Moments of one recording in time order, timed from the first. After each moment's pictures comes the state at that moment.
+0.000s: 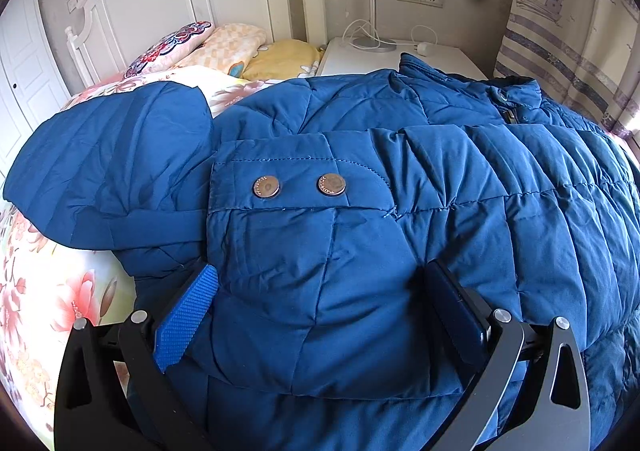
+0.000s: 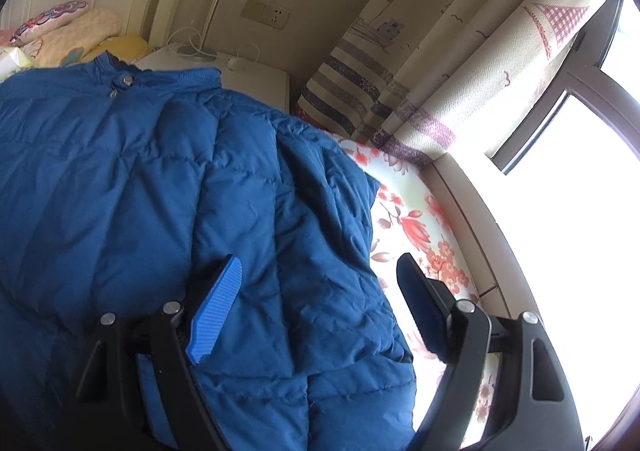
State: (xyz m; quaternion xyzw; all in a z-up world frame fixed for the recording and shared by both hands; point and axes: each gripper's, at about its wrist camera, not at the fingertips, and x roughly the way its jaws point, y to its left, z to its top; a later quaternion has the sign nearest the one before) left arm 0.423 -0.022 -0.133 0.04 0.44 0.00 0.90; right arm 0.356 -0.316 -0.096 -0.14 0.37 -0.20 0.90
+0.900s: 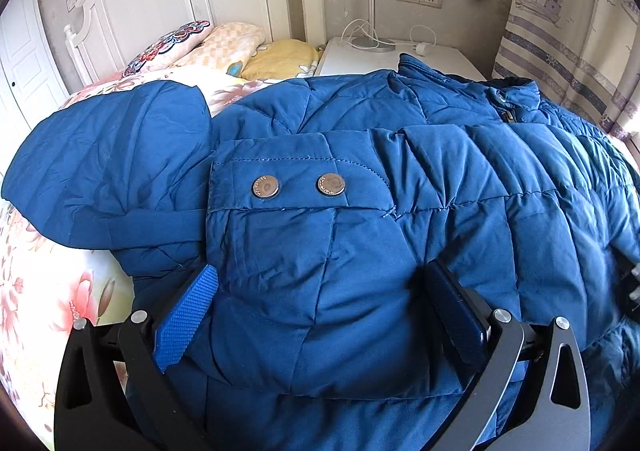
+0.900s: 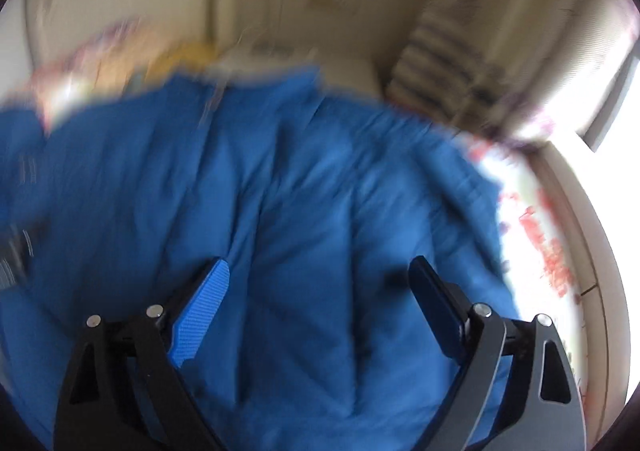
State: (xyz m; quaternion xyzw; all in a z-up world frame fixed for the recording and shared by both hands) left arm 0.423 -0.022 -0.134 0.03 0.44 0.00 0.90; right arm 0.384 -0.287 -0.116 -0.06 0.44 -0.07 0.89
